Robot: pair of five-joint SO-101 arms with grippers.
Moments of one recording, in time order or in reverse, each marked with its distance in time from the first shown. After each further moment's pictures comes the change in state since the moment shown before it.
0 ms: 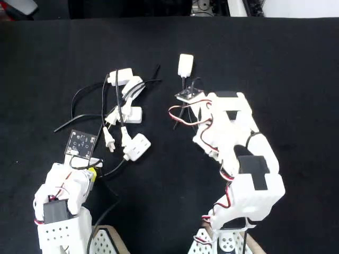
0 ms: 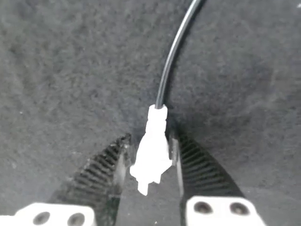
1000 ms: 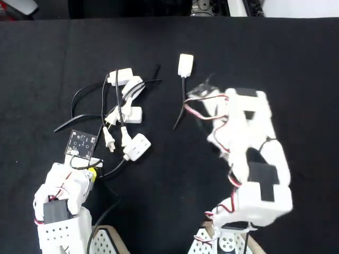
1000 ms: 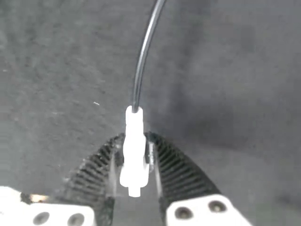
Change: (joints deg) left arm 0.0 0.0 0.0 0.0 -0.4; right arm 7.8 -7.5 -1.2 5.1 8.7
